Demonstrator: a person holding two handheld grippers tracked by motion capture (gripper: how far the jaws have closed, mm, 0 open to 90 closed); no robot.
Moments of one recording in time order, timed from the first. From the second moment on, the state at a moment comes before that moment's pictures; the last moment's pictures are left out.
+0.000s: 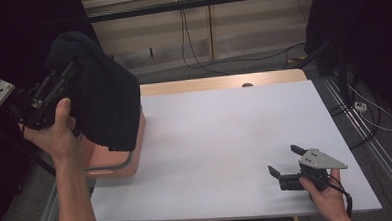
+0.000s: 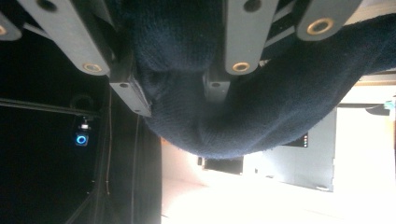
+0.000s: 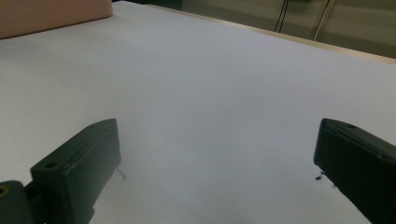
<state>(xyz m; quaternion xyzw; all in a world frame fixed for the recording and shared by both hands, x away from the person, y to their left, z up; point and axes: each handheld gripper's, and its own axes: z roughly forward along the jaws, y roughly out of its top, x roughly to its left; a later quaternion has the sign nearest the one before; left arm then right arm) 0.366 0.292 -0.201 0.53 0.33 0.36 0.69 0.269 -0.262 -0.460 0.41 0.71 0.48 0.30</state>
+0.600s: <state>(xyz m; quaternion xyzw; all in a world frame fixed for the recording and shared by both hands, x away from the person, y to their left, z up) 0.369 0.236 -0.190 0.57 0.29 0.32 0.70 0.269 -0.262 -0.460 0.41 0.72 0.48 0.30</state>
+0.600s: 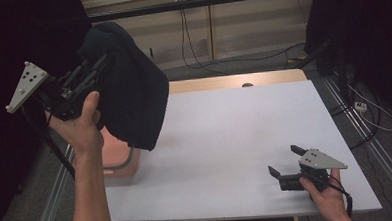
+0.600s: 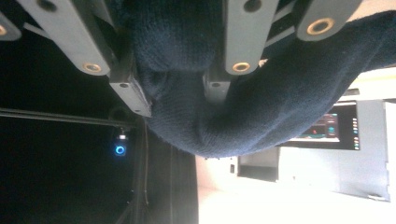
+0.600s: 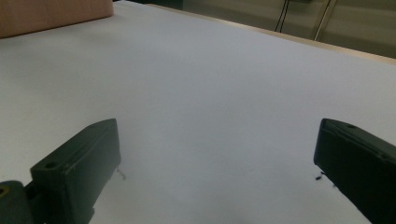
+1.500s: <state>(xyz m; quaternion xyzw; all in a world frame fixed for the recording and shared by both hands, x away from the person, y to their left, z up) 0.388 0.163 -0.211 0.63 0.26 0.25 0.69 0.269 -0.262 -0.460 0.41 0.72 0.48 0.30</state>
